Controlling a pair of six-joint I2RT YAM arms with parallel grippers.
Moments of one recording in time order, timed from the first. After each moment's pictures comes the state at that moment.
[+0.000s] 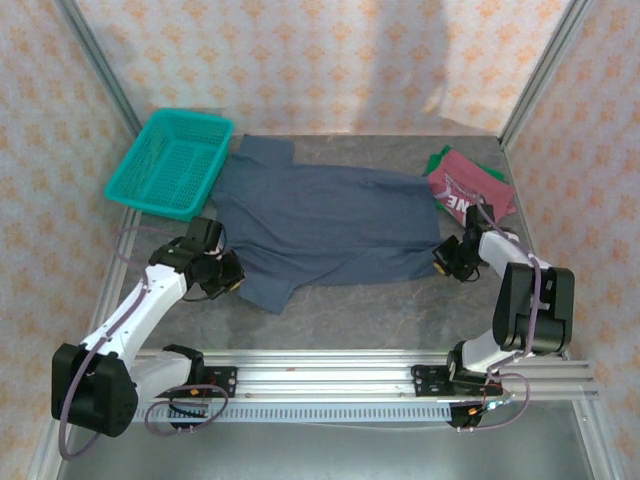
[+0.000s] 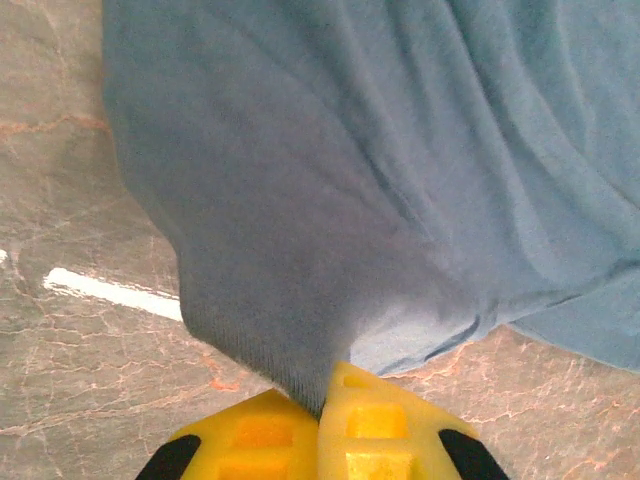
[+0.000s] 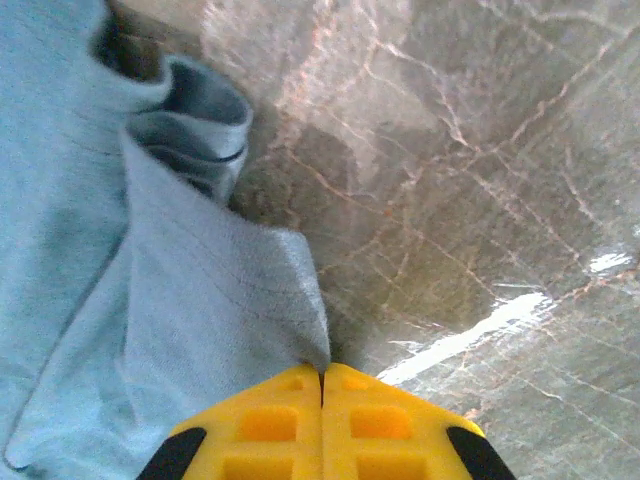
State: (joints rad) left arm -0.18 1.10 0.77 -0.85 0.22 -0.85; right arm -0.15 1.49 0.82 -0.65 -0.29 0.73
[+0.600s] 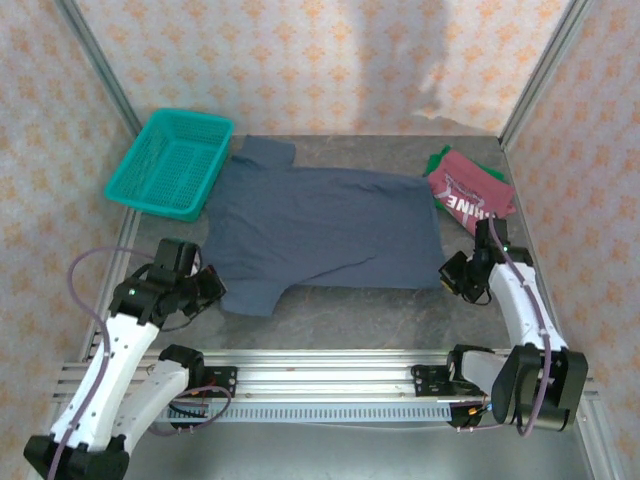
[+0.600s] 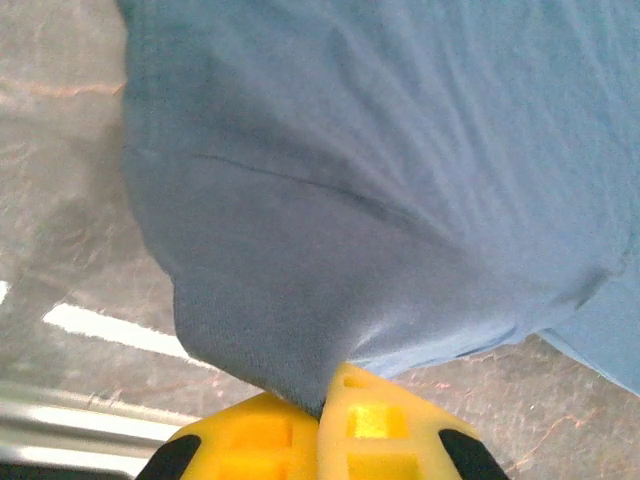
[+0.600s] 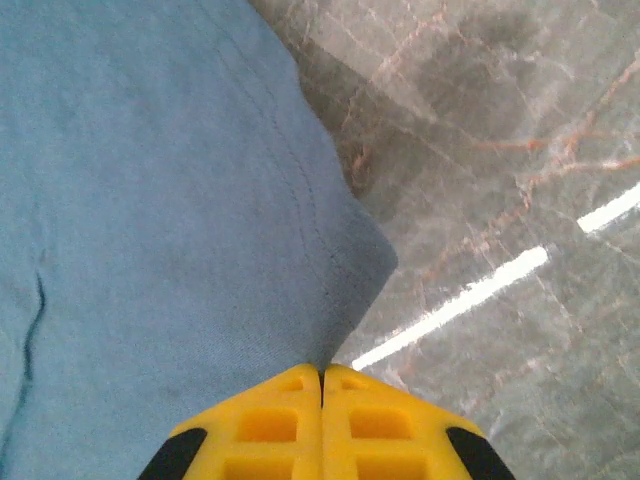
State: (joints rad) left arm -0.18 0.71 0.79 -1.16 0.16 -0.88; right arm -0.15 1.08 0.75 -0.99 -0.26 0.69
